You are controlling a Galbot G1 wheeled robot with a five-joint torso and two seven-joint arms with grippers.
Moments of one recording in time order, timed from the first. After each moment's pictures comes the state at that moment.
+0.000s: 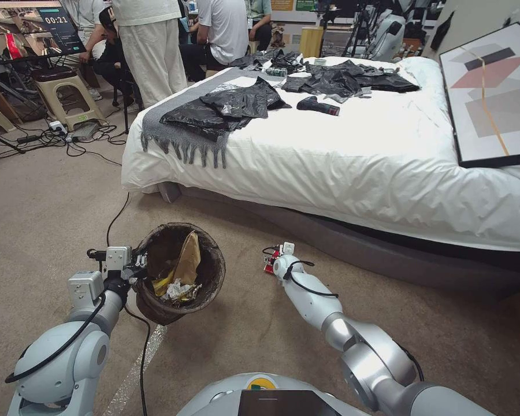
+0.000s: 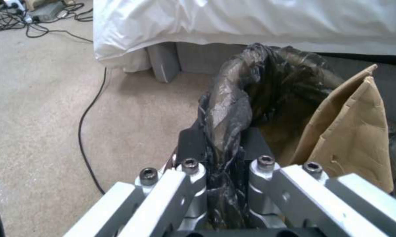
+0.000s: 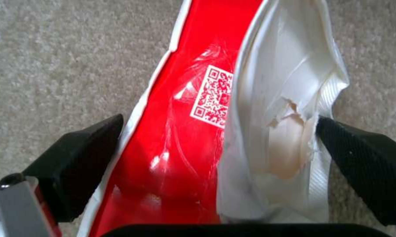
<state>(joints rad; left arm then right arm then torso) 1.60 -1.38 -0.84 -2.41 -0.26 0.72 0.05 -0.55 1.57 0.04 0.59 0.72 -0.35 0.39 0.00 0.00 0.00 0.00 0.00</state>
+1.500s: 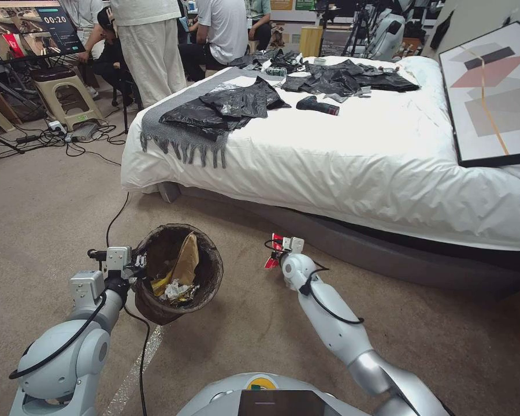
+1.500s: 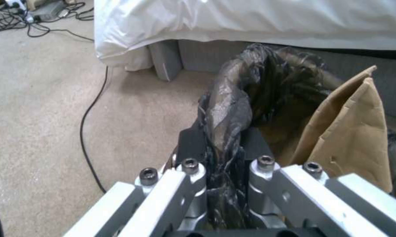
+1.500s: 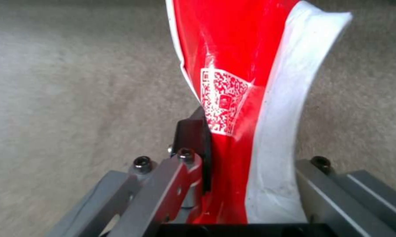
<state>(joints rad) 1.59 -1.38 -0.84 -2.39 -0.24 0.70 0.06 -0.79 1.43 0.08 1.22 0.84 -0.50 0.48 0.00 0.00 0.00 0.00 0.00</state>
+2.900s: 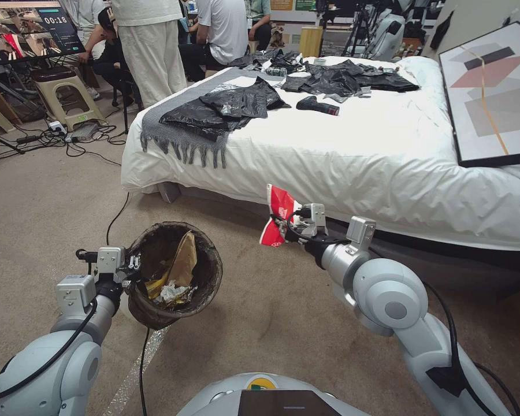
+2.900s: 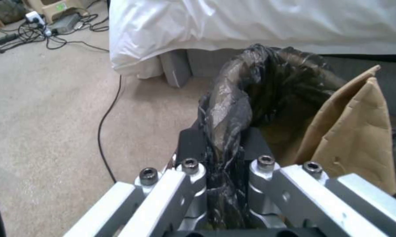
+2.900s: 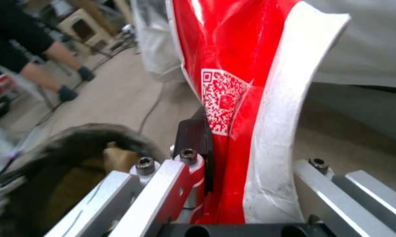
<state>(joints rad) 1.65 -1.37 -0.86 -2.50 -0.25 0.74 0.01 -1.01 1.02 0.16 2.41 1.31 -0.65 0.65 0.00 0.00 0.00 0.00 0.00</state>
